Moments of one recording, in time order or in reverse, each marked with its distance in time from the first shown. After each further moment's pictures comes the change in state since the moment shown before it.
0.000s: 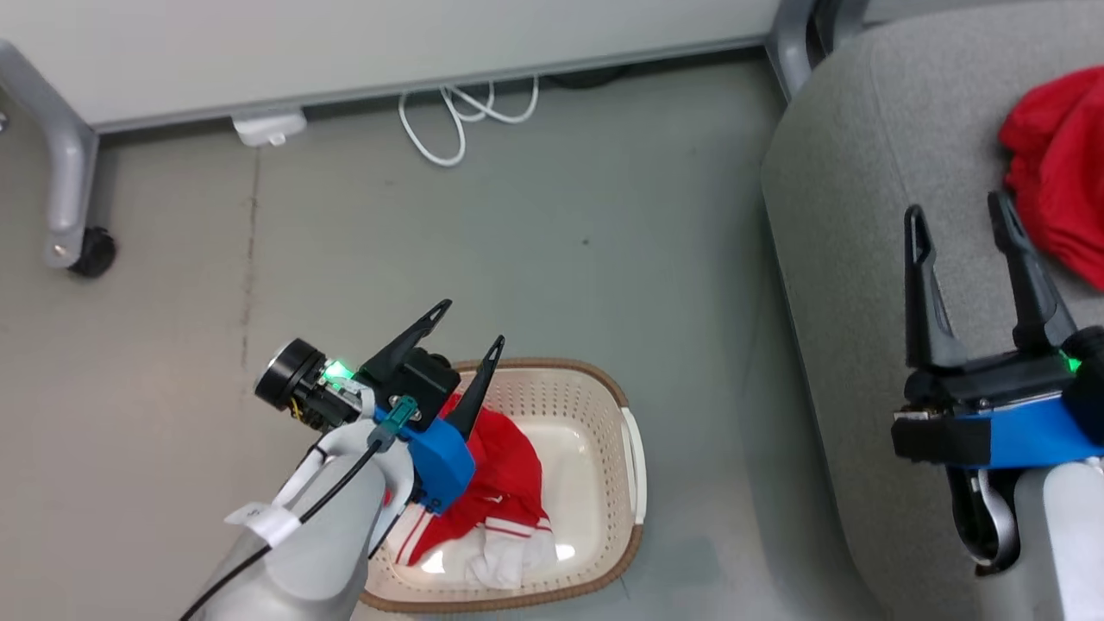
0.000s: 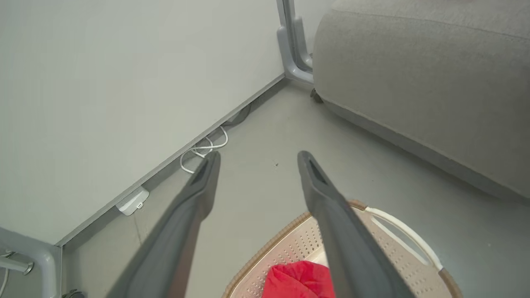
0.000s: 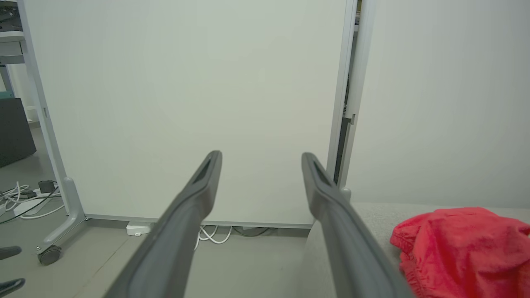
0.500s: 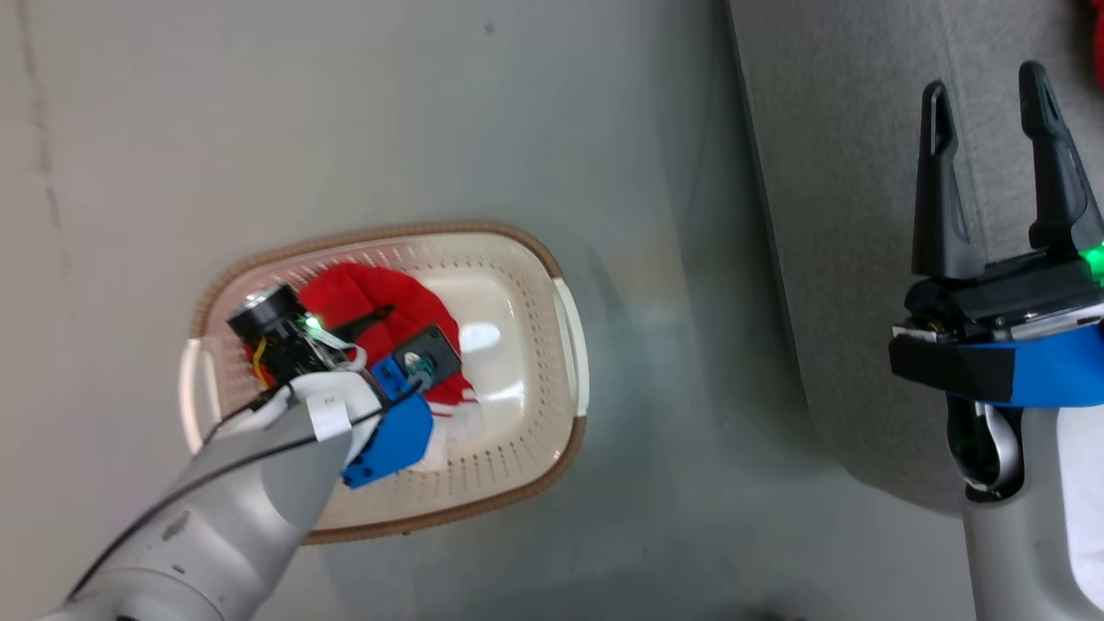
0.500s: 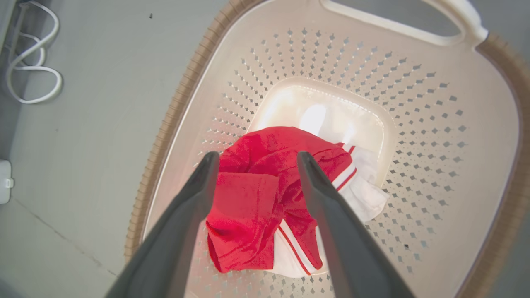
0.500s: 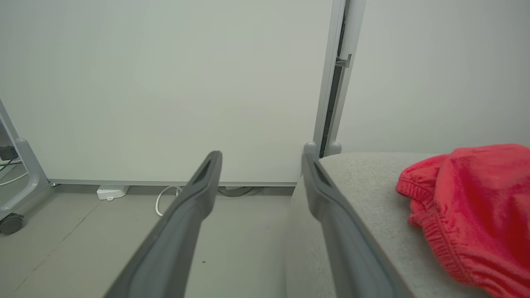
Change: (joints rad) left arm -0.331 0.052 -0.539 0.404 -0.076 0.000 0.162; right arm -0.172 0.023 0.027 -0.069 0.020 0.000 0.000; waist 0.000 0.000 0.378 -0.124
